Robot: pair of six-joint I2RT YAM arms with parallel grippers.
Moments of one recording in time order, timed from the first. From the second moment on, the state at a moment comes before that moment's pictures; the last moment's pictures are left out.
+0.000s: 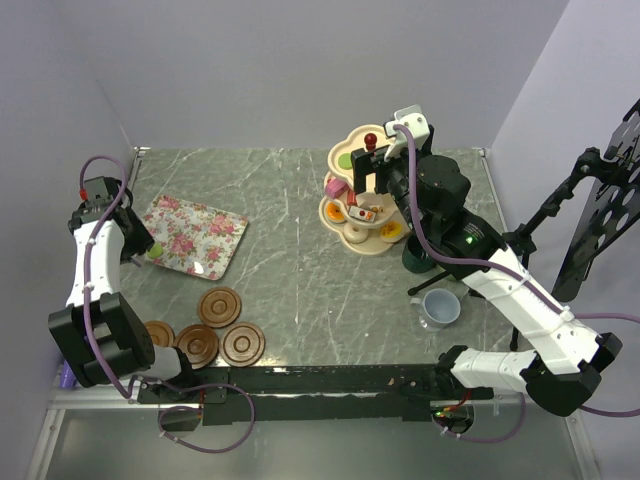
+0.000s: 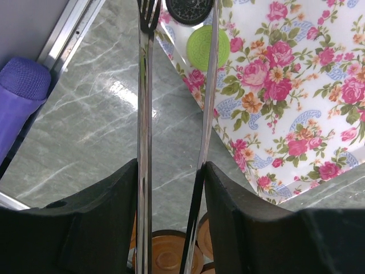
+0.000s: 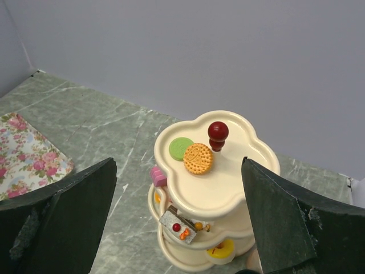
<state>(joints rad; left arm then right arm) 0.37 1.38 1.16 -0.84 -0.15 -0.30 0.75 1.16 1.42 -0.24 0.43 -0.12</state>
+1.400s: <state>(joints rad) 0.38 1.27 1.14 -0.84 -0.04 -0.32 0.74 1.17 1.42 -0.25 0.41 -0.11</state>
